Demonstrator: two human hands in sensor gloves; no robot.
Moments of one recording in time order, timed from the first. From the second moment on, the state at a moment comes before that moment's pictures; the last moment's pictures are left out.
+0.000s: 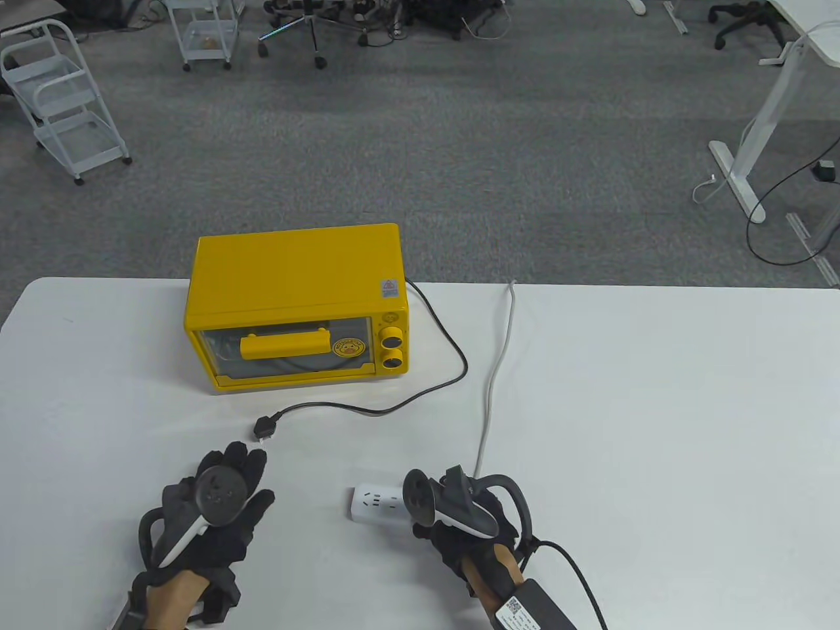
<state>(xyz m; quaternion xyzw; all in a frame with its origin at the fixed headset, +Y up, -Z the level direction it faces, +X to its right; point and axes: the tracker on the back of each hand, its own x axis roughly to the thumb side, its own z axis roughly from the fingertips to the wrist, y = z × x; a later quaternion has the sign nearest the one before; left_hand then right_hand) -0.308 -0.745 -0.294 -0.04 0.06 0.13 0.99 0.027 -0.742 -0.304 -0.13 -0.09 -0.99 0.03</state>
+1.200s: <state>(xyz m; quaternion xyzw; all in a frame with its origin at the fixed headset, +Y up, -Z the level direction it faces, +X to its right) -0.253 -0.749 -0.370 -0.09 0.02 0.00 1.00 0.032 -0.746 -0.304 -0.13 -0.09 -0.99 0.00</state>
